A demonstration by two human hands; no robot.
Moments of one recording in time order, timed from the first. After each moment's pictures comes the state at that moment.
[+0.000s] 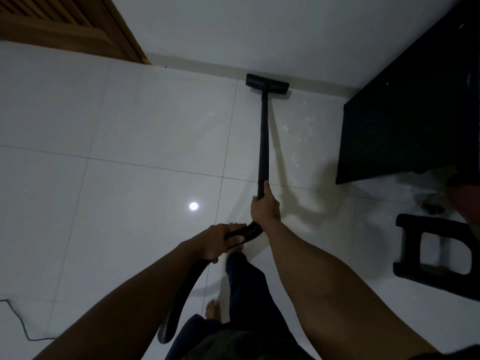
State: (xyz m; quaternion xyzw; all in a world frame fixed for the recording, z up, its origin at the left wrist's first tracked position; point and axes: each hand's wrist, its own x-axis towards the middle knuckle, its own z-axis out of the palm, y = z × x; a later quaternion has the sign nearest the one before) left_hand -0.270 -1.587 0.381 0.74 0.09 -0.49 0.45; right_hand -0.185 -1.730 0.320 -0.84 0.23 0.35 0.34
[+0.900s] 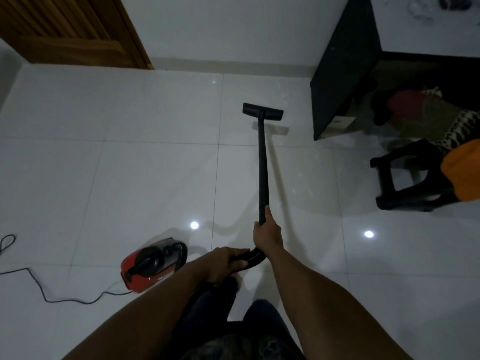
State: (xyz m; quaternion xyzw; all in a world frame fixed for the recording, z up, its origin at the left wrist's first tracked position) left_hand -0.723 -1.689 0.440 0.79 -0.02 -0.50 0.36; right_hand -0.663 -1.841 0.391 -0.84 0.24 0.30 0.37
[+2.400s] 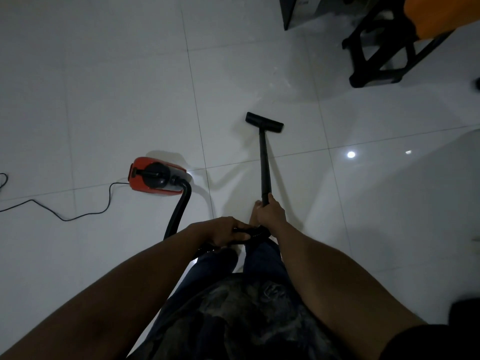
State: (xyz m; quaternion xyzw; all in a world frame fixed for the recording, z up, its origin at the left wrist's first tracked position) left_hand -1.104 -1.720 0.441 0.73 -0.16 -0.59 0.31; right_hand -1.113 -1.892 0.373 -0.77 0.36 0.36 0.37
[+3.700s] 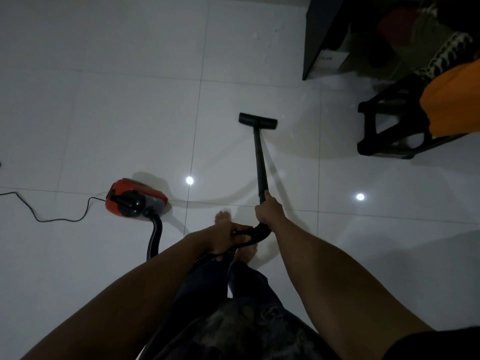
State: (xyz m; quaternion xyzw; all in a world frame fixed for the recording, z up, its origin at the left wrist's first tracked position) left_hand -0.884 -1.870 0.440 0.74 0.01 -0.56 0.37; right_hand -0.820 -2.031 0.367 -0.83 0.20 0.43 0.30
